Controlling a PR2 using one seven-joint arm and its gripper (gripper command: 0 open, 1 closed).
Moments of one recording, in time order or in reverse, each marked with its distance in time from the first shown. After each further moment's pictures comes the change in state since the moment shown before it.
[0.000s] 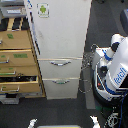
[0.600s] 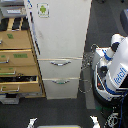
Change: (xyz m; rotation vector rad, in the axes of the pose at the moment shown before) arm 0.001 0.007 0.003 -0.028 0.013 0.015
